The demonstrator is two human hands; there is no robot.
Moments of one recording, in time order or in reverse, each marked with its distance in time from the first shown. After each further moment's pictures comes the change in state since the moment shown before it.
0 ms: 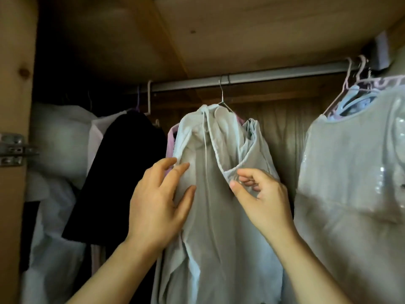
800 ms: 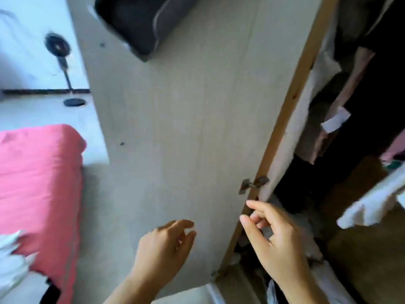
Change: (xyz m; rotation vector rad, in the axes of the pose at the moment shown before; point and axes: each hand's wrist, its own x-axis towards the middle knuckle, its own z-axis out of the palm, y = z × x) left_hand -0.391 0.077 -0.343 0.563 -0.535 -1.043; right_hand -0.383 -0.180 0.036 0.562 -0.855 0.035
